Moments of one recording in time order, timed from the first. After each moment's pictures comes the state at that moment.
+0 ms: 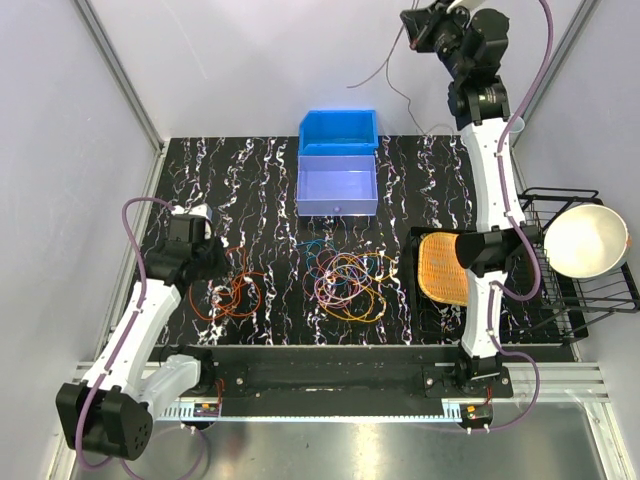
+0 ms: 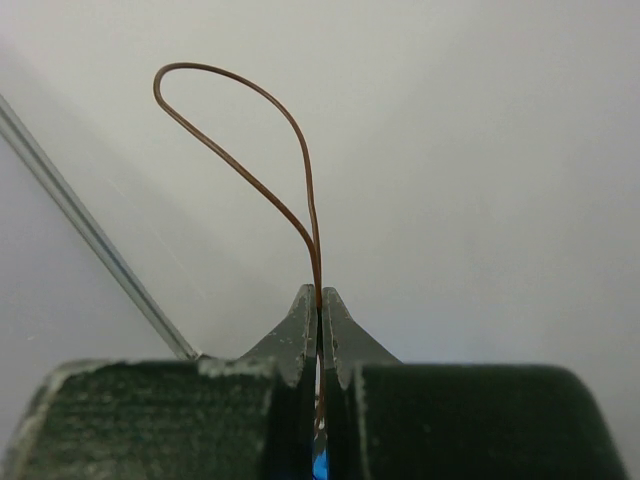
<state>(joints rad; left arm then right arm) -0.16 0.95 0.80 -0.75 0.05 -0.44 0.18 2.19 2.74 -0.29 -0.25 0.38</state>
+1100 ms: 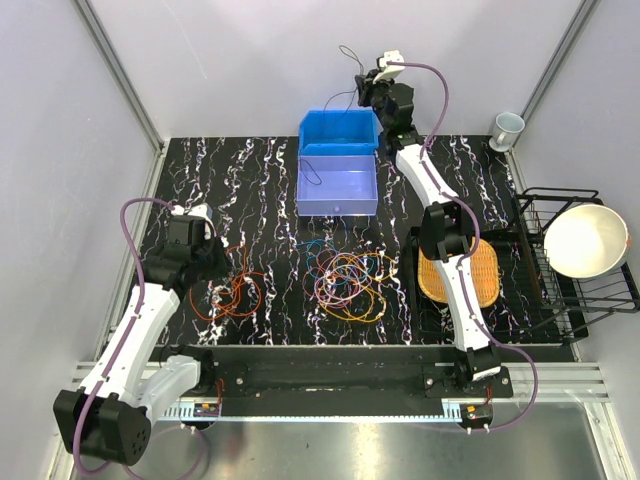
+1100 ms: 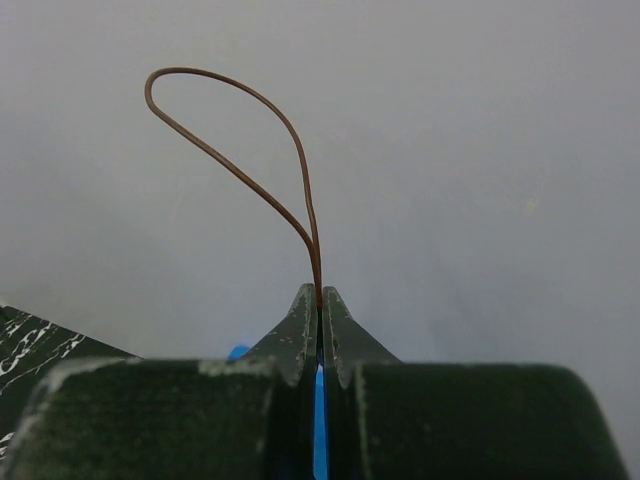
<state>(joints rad) -0.17 0.92 0.80 -0.75 0.05 -0.44 0.30 2.65 2.58 0.33 -0.10 0.12</state>
